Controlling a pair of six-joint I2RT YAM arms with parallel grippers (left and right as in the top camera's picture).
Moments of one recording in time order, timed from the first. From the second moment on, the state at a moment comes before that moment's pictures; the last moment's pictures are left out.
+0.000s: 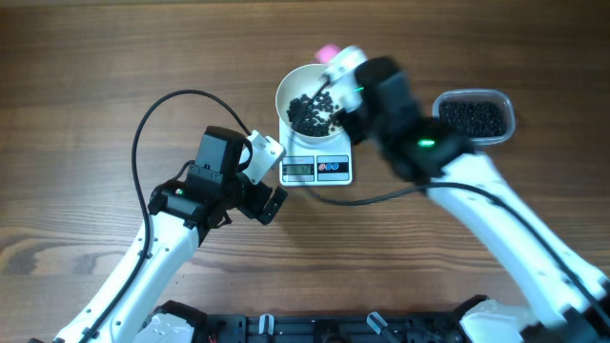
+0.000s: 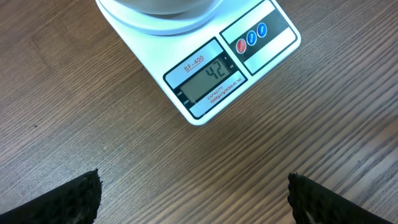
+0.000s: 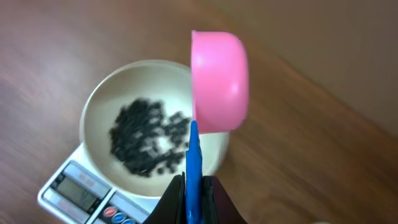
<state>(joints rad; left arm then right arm) -0.37 1.22 0.81 -0.62 0.19 0.26 0.53 1.45 1.30 -0.54 0.14 -0.17</state>
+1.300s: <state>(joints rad) -0.37 1.22 0.81 -0.62 0.19 0.26 -0.22 1.74 1.32 -0.97 -0.39 -0.22</state>
